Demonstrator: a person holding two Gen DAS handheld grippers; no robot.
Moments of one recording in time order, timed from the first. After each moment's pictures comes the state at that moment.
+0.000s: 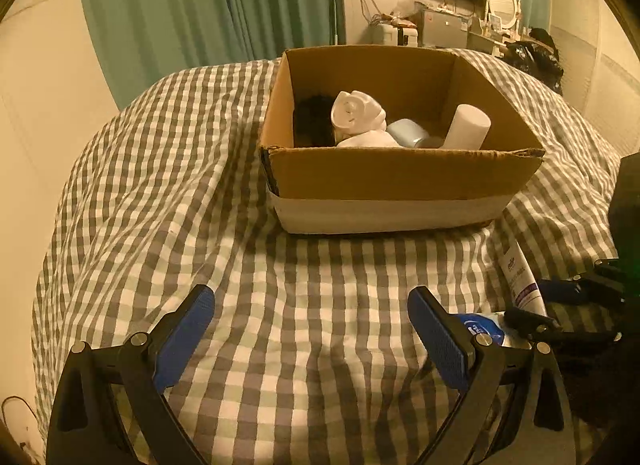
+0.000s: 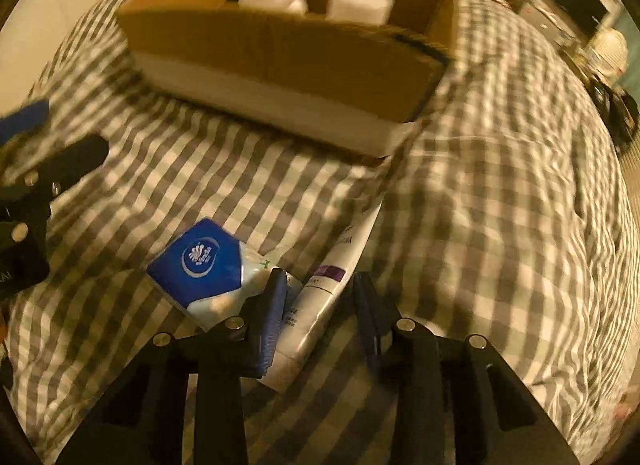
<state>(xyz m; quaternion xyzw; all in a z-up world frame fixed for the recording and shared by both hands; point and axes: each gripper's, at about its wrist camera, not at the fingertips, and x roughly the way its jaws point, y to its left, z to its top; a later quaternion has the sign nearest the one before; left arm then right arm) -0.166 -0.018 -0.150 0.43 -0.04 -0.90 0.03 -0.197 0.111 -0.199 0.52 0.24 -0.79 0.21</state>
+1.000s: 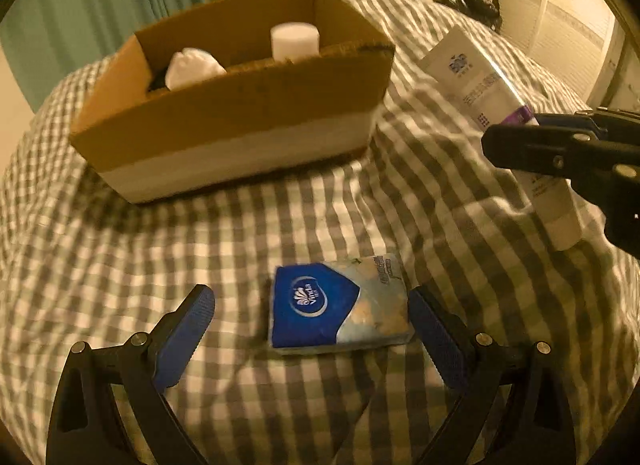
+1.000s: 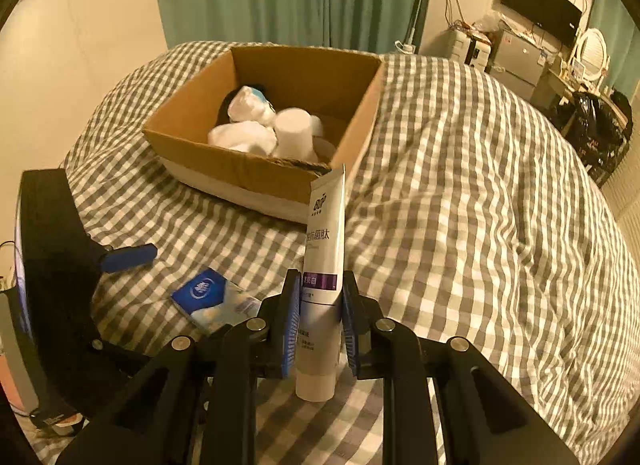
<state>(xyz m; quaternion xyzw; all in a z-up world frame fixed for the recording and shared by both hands) -0.163 0.075 -0.183 0.50 -0.06 -0.86 -0.09 -0.190 0.171 -0.117 0.44 0.15 -0.85 0.25</state>
